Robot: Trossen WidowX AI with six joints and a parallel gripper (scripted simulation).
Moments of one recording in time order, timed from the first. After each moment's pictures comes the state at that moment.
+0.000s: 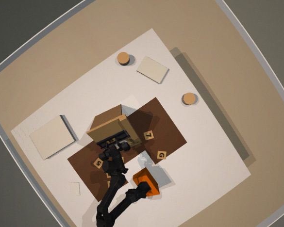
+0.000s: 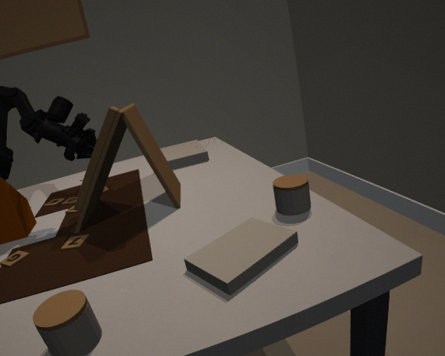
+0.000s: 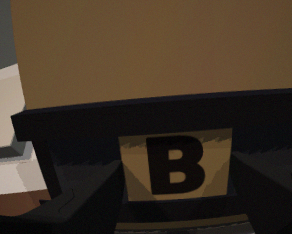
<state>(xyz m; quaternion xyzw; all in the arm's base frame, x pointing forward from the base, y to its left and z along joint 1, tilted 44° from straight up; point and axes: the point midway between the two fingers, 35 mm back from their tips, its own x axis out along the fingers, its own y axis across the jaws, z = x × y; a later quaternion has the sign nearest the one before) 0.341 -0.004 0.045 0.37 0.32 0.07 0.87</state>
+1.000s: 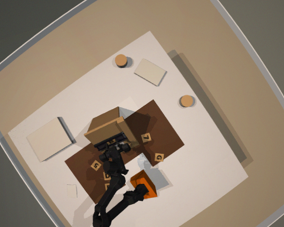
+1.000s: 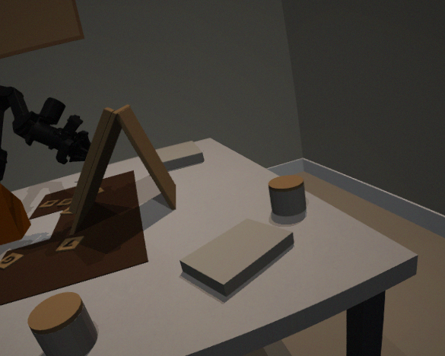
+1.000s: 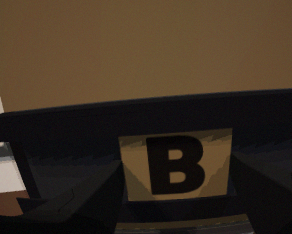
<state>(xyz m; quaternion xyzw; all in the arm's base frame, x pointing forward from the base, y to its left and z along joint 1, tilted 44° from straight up) 0.338 -0.017 0.033 0.36 0.32 0.07 0.87</state>
